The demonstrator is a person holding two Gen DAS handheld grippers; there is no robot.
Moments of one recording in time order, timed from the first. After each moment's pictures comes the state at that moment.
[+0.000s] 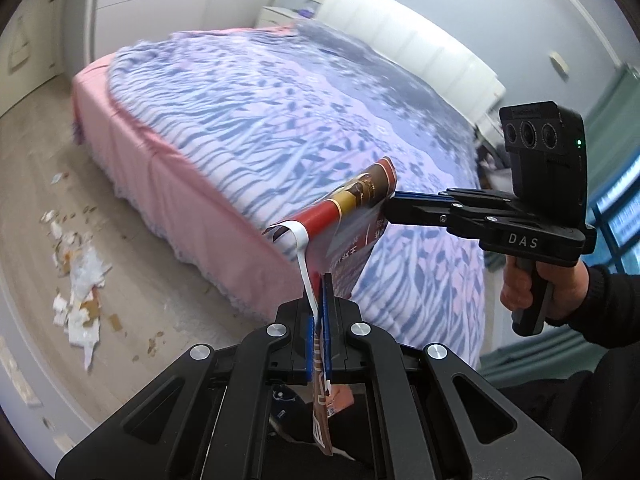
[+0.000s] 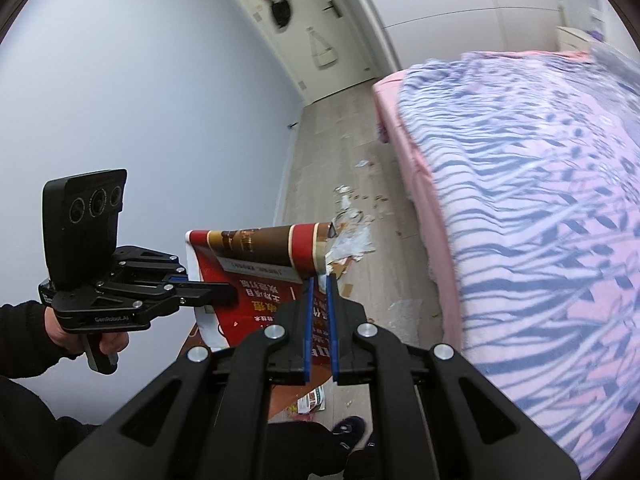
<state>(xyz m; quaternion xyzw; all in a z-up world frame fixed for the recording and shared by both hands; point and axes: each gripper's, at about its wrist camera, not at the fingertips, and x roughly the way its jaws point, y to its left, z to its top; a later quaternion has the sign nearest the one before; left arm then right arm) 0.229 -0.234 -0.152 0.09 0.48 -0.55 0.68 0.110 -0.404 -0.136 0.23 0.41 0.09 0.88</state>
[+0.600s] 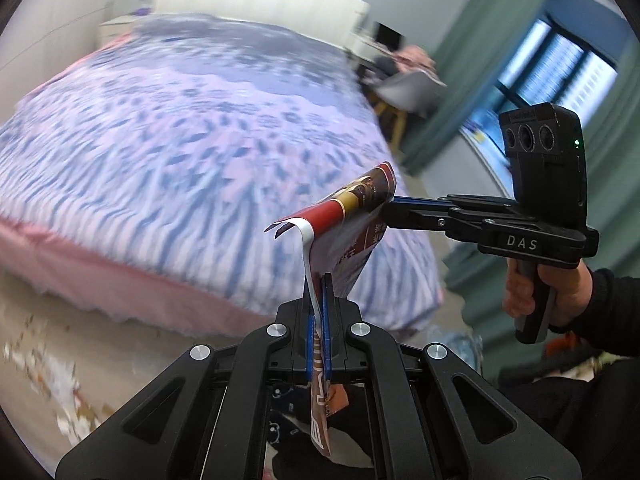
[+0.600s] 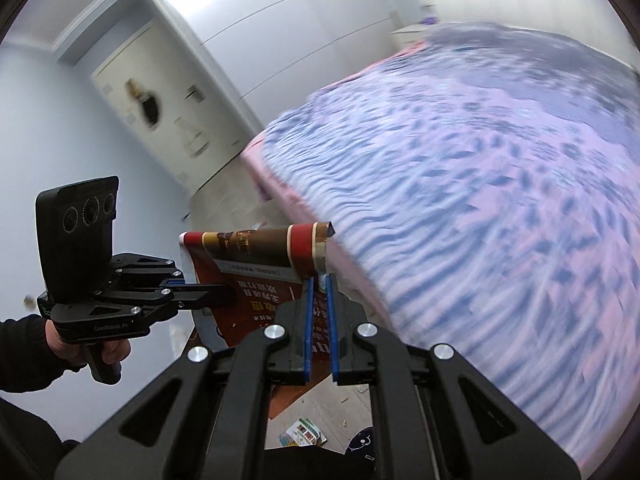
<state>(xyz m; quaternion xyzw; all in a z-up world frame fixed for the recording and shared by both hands) 0.157 -0.318 -0.152 0.21 0.40 -0.74 0.50 -0.040 -0.403 -0.134 0.33 0.32 -0.18 0.87</state>
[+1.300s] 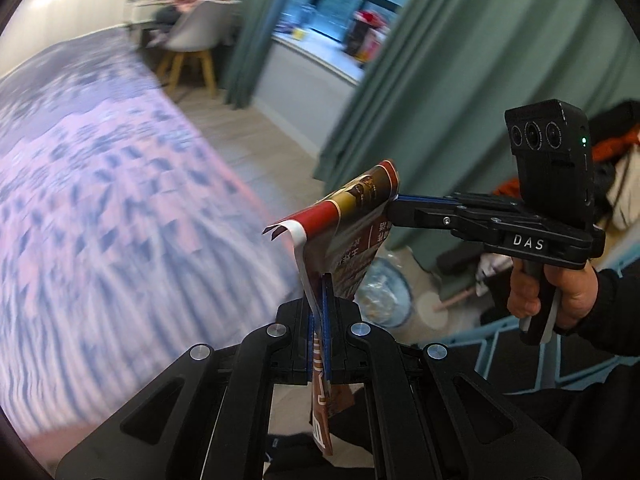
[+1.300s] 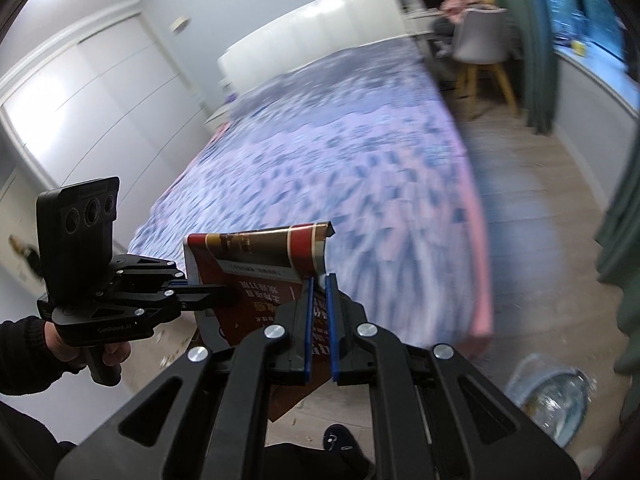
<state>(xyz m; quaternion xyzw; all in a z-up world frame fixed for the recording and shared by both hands) -0.136 -0.382 -0.156 0.34 0.29 -0.87 0.21 -0.336 -0.334 -0.139 0.41 0.19 -0.49 0.74</state>
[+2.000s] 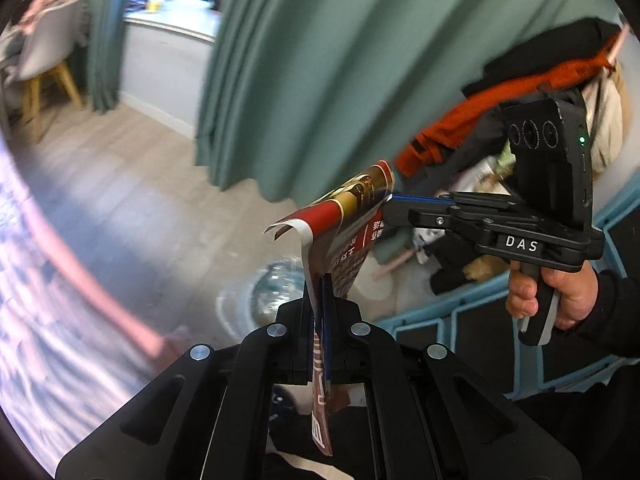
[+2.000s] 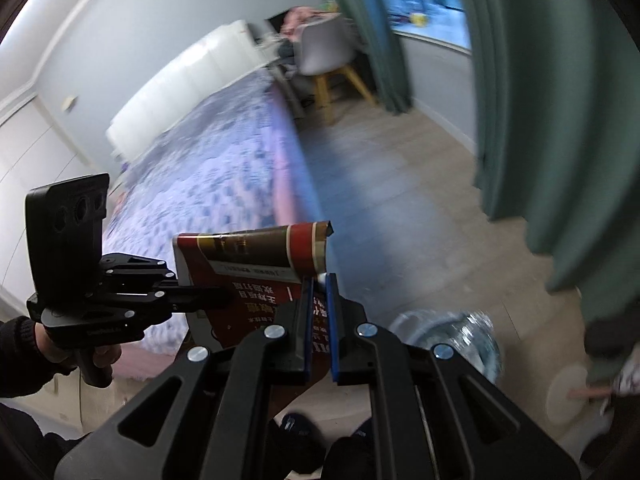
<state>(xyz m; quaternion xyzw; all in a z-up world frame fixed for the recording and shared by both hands) -0.436 -0.338 -0.186 0.41 0.24 -0.88 0.01 -0.580 -0.237 -0.172 0.46 0.13 -0.64 0.60</state>
